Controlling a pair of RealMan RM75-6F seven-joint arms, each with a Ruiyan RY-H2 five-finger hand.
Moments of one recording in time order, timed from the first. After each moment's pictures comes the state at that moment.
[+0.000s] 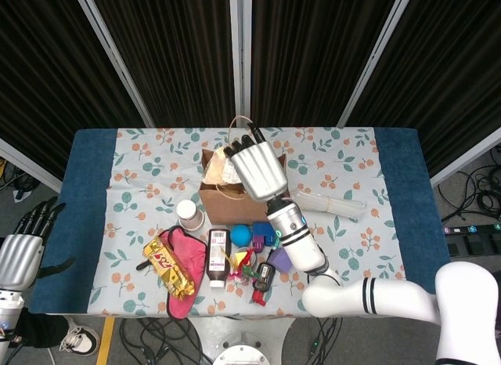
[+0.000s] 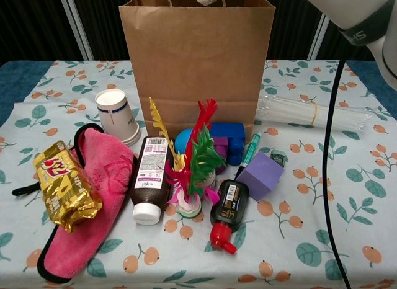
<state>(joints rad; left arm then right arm) -0.13 -1.15 -0.03 -1.49 1.58 1.52 -0.16 1.06 -1.62 0.47 -1.65 -0.98 1.19 -0.86</state>
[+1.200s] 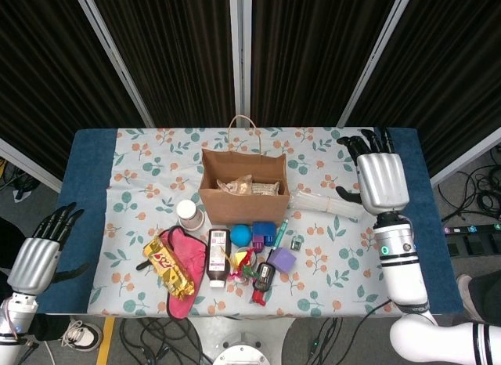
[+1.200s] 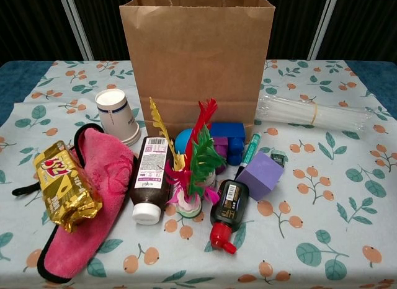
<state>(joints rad) -0.14 -1.17 0.00 -1.54 1.63 1.51 -0.11 0.70 -1.12 0.38 -2.12 -0.81 1.39 -0.68</state>
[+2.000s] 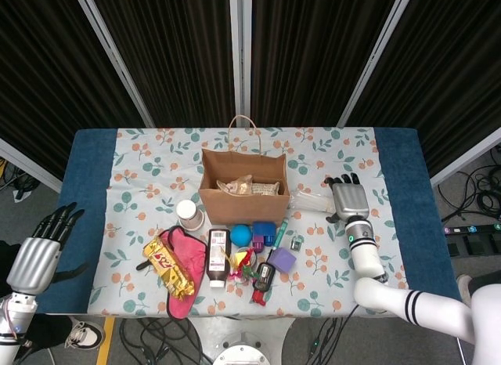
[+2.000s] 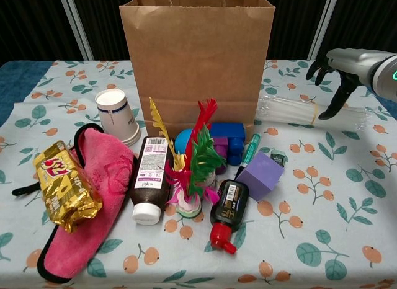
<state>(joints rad) -0.14 -1.15 0.00 -1.56 1.63 1.51 -0.08 0.82 -1.53 0.22 -1.46 -0.52 1.03 -0.65</state>
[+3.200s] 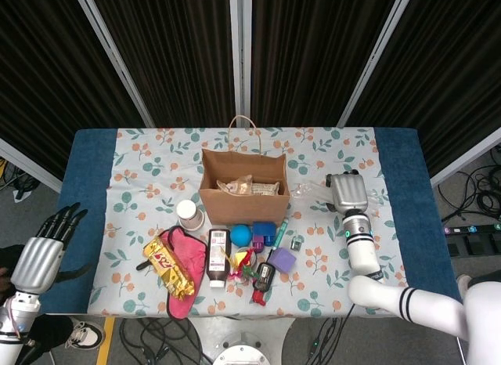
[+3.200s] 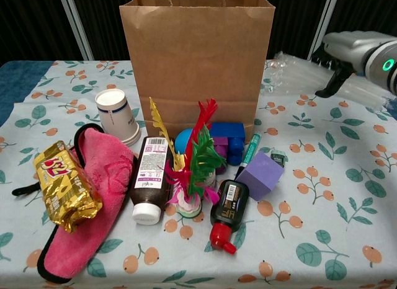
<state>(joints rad) -0.15 -1.16 0.00 -1.56 1.63 1.50 -0.09 0.83 -1.53 0.24 -1.48 -0.58 1.12 -0.72</state>
